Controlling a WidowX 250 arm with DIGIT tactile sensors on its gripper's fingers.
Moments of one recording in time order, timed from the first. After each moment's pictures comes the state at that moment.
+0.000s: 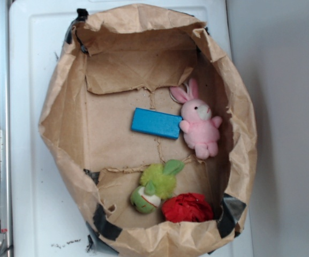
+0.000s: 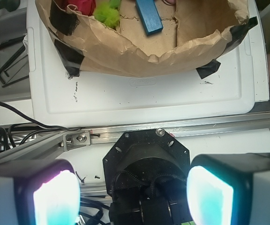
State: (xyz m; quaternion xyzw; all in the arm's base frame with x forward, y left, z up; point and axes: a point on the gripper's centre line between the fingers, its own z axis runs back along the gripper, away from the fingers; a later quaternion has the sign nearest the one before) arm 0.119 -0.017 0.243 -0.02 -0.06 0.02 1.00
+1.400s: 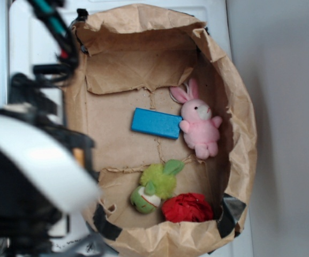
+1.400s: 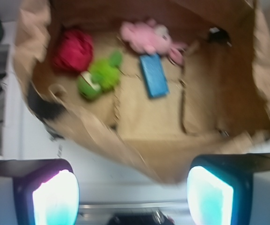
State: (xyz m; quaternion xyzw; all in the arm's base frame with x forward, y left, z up) arm 0.224 -0.019 0.199 0.01 -0.13 0.00 0.99
